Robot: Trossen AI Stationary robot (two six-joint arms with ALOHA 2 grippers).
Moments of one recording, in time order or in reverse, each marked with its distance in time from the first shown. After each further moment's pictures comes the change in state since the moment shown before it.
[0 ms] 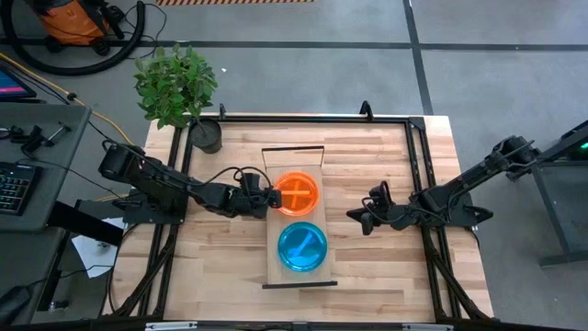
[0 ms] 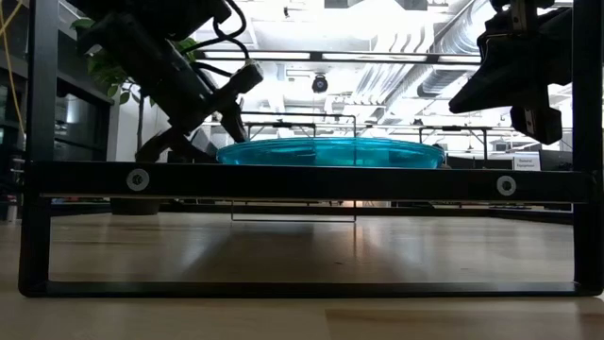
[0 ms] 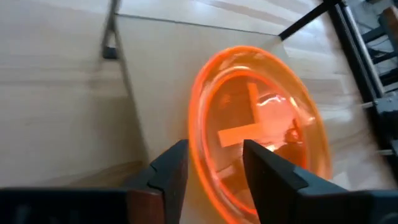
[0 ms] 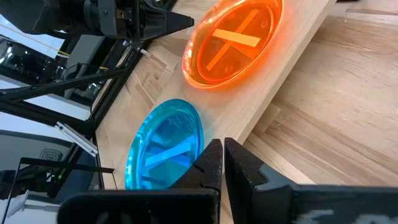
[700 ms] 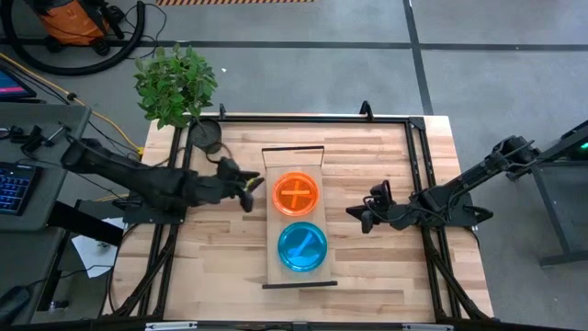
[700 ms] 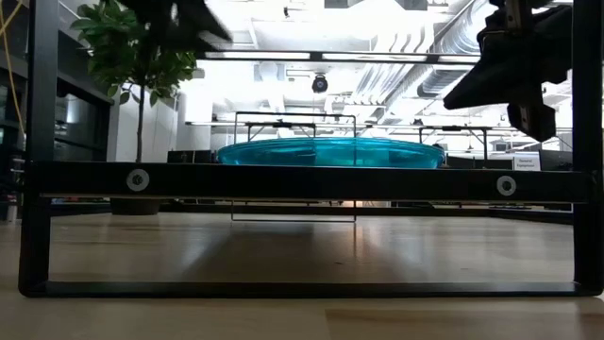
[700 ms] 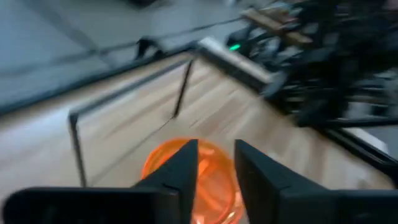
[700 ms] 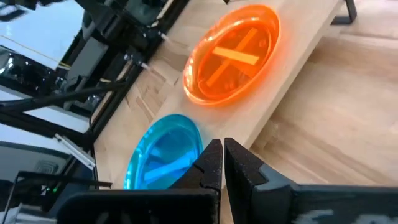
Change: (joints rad) left arm -0.085 -0.507 -0.001 -0.048 -0.061 0.817; right arm 0.000 0.000 0.000 0.025 0.059 -0.028
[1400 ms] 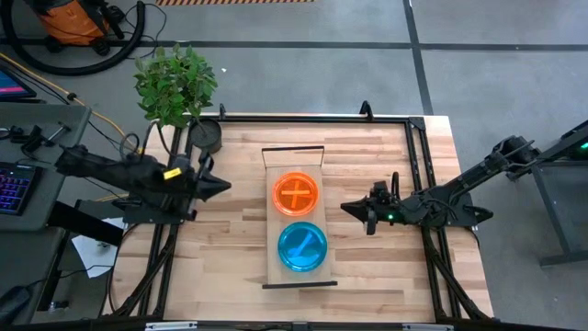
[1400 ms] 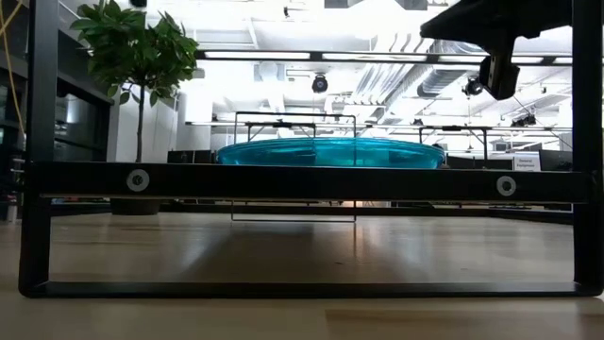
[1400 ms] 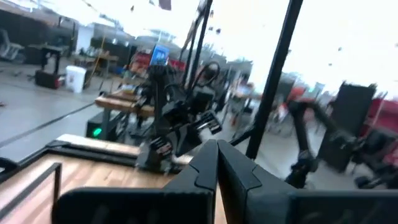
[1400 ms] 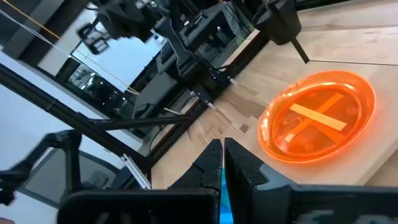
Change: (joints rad) left arm 0.007 -0.520 -0.257 0.377 0.507 0.464; right arm 0.000 0.000 0.000 0.376 0.013 -0.294
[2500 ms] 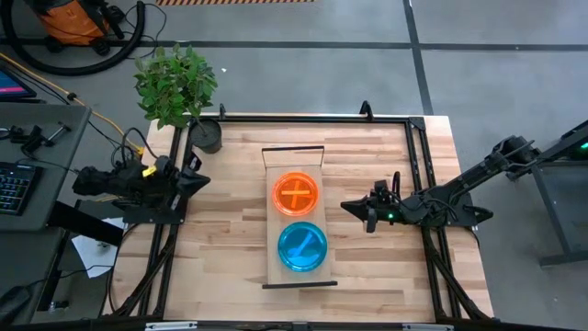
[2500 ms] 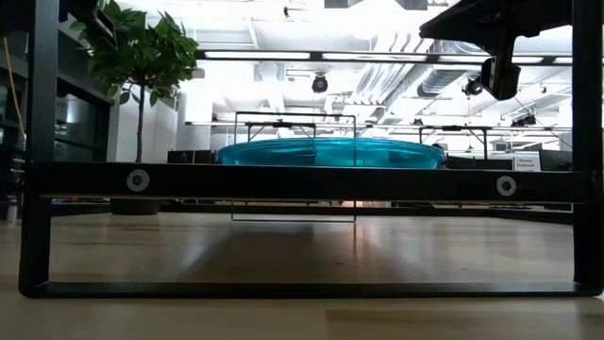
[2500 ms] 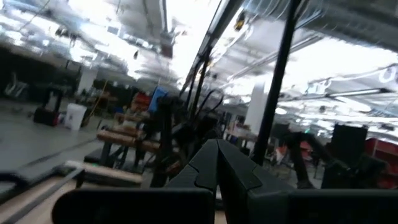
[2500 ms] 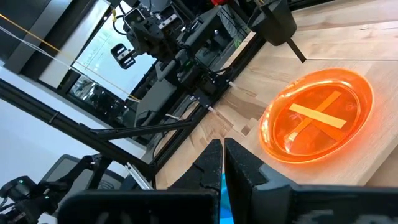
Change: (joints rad) left arm 0.094 -0.511 -0.329 0.019 0.066 -0.016; right arm 0.000 0.000 0.000 0.004 0.021 0.052
